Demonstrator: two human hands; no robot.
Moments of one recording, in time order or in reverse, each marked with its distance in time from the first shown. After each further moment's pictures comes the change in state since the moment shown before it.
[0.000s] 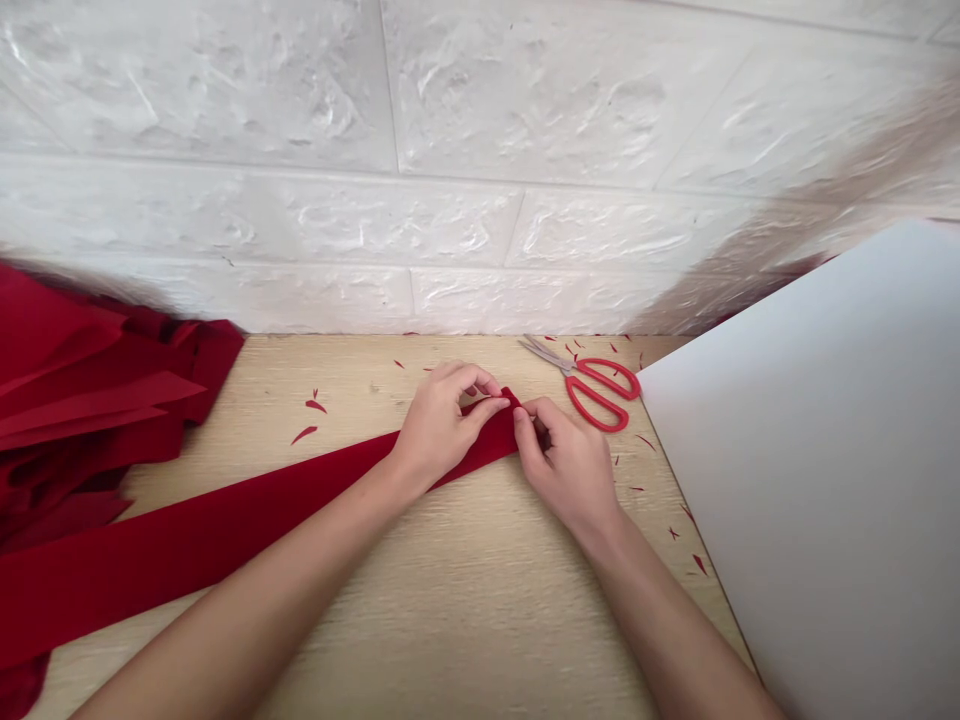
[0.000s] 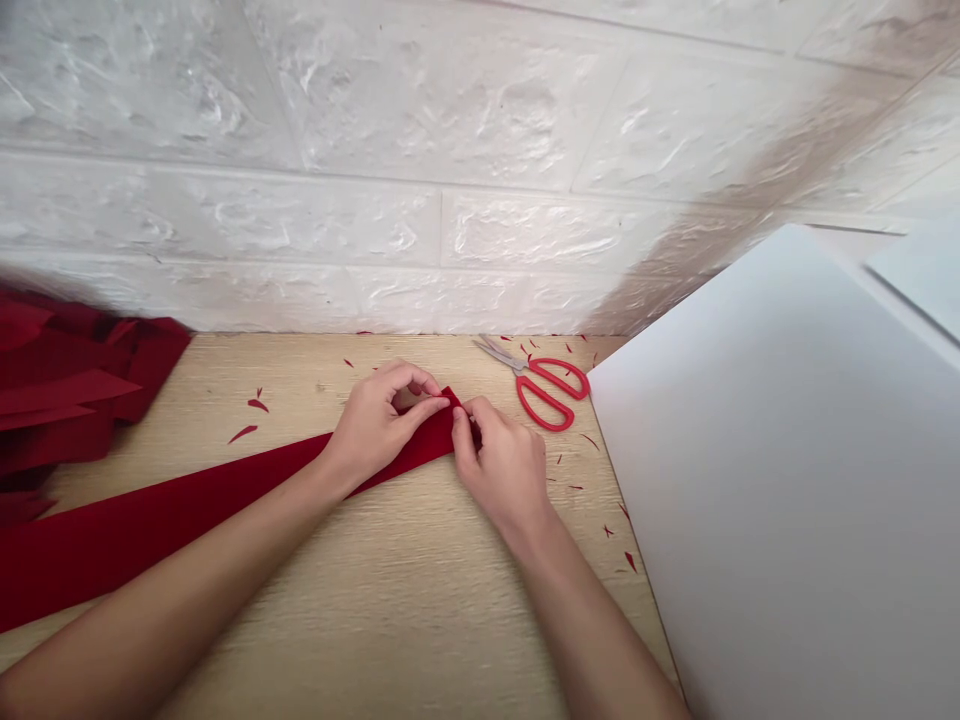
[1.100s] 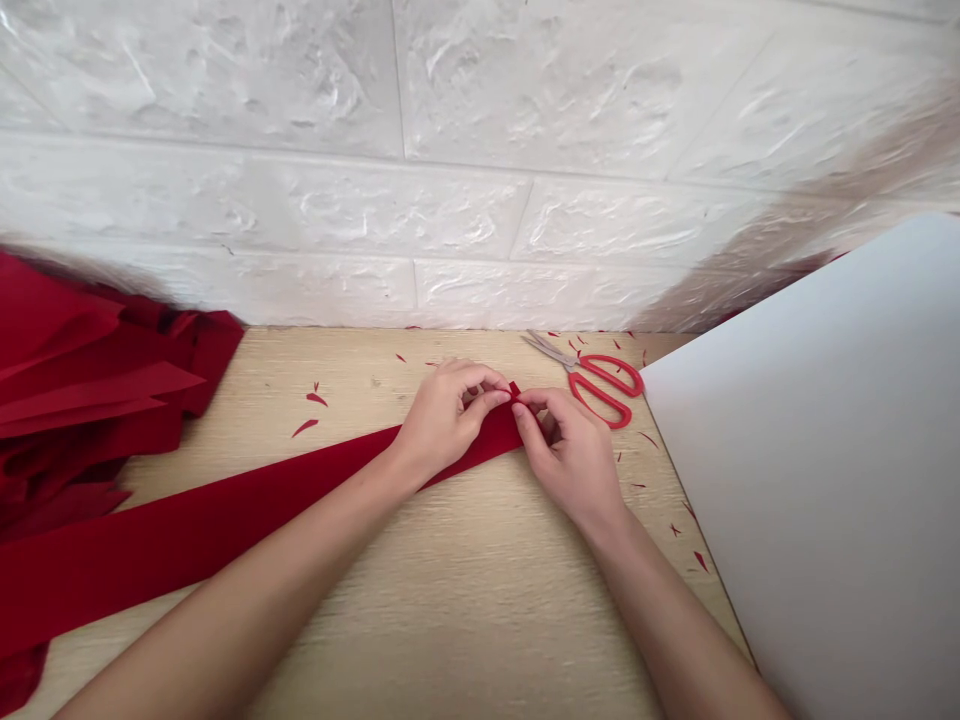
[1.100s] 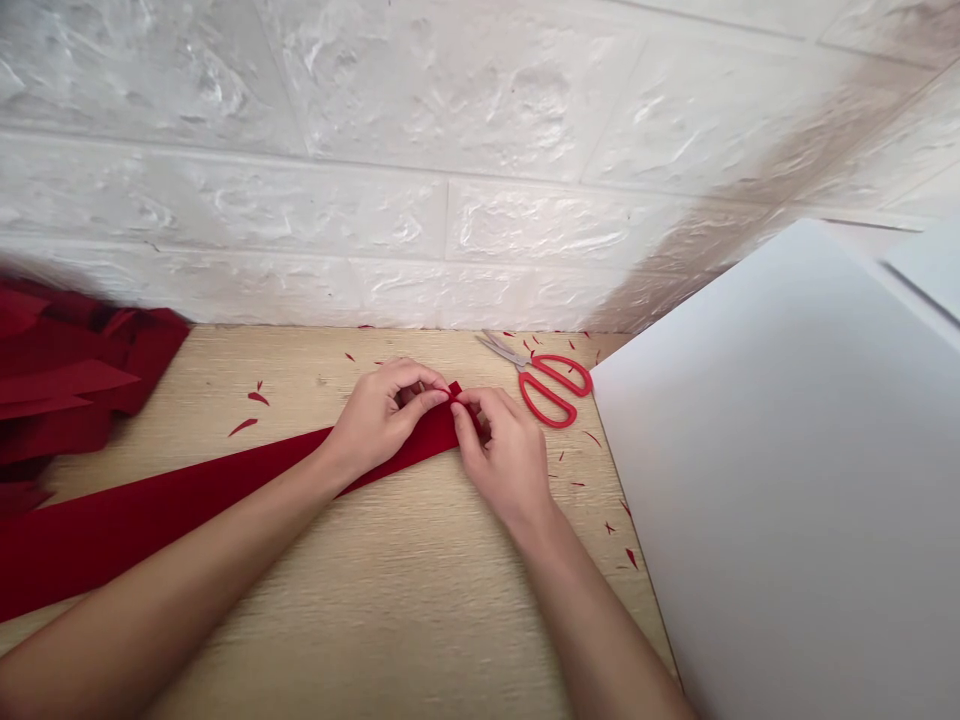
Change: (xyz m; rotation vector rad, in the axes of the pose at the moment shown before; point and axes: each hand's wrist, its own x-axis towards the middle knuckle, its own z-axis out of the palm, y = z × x) left_hand 0.002 -0.002 -0.001 -0.017 -0.061 0.059; right_hand 0.003 0.002 0.001 0.221 0.043 -0.030
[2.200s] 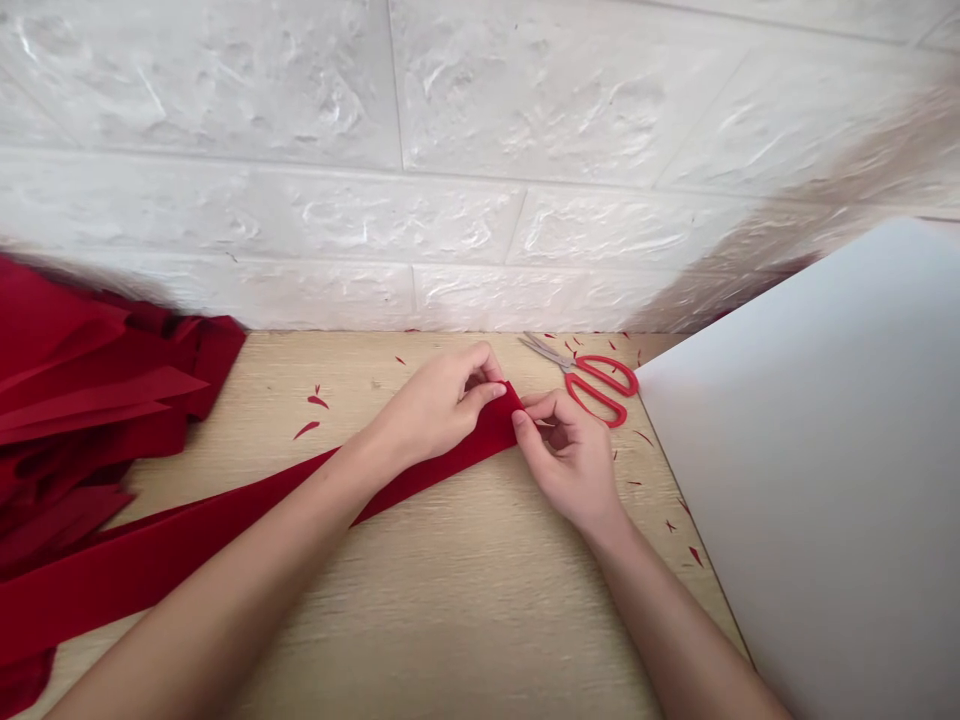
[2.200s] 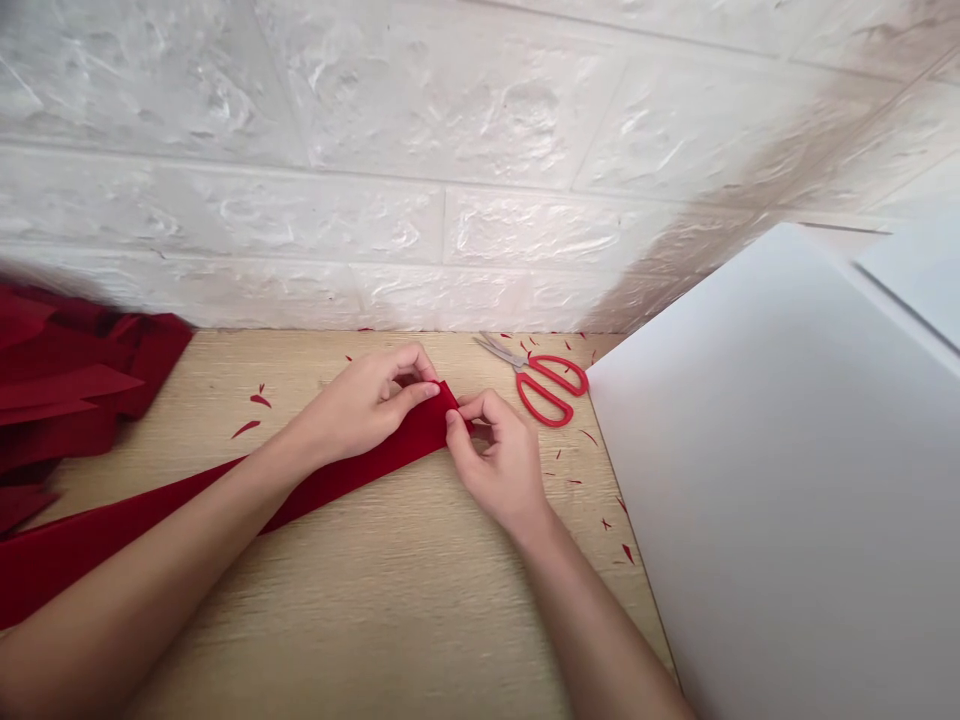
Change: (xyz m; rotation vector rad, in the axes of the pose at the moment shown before) left_hand 0.013 0.025 -0.029 0.035 -0.230 -0.063; right_hand -0.001 -0.014 0.000 0.423 0.033 0.114
